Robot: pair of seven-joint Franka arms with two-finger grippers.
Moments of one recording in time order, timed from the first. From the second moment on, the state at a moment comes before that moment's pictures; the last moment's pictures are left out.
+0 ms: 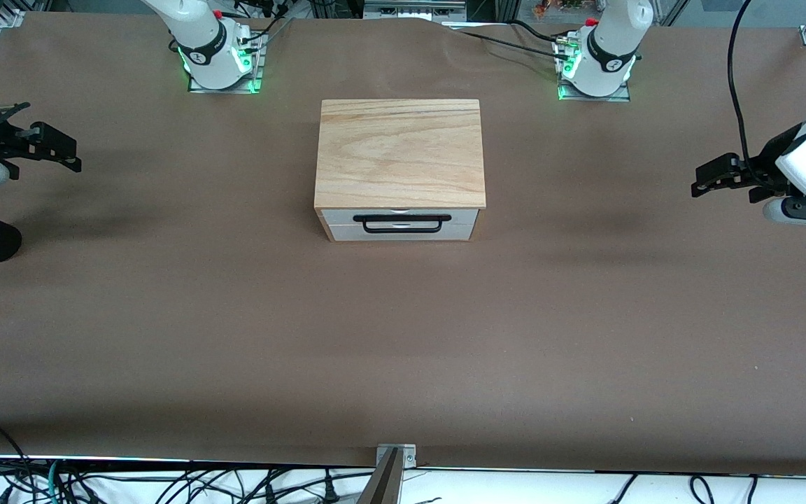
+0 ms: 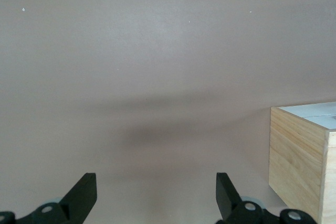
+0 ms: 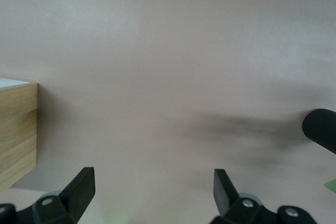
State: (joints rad) left arm -0.02 0.11 0.01 -1.52 -0.07 1.53 0.05; right arm 0.08 0.01 -0.09 -1.63 -0.02 1.58 -0.17
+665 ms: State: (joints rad) left arm -0.02 0.12 0.01 -1.52 -0.07 1.53 0.05; right arm 0.08 0.01 -0.09 -1.63 -0.02 1.58 -0.17
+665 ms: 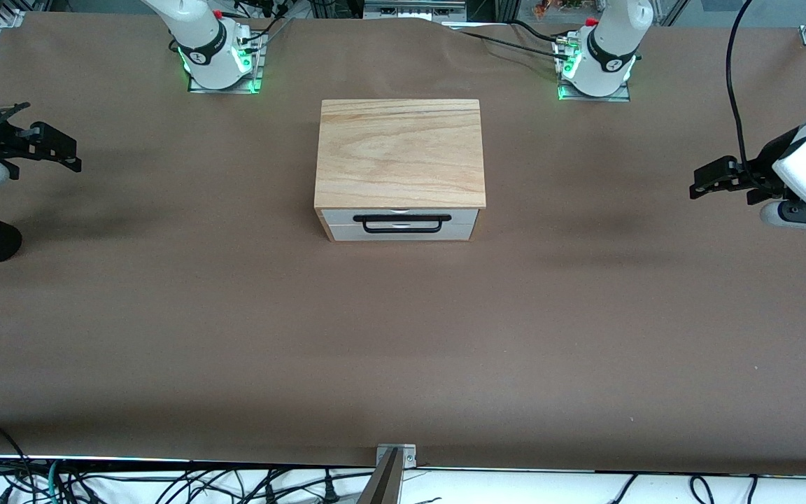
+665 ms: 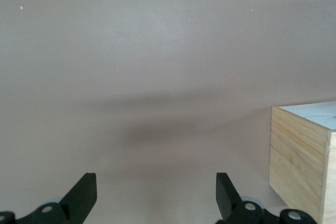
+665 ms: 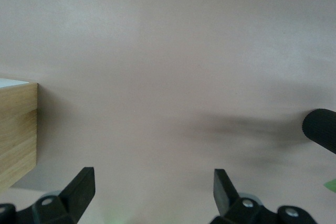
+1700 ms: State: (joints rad) left arm -0.05 0.48 -0.01 -1.48 -0.66 1.57 0.07; right arm 0.15 0.18 -0.04 -1.64 0.39 1.49 -0.17
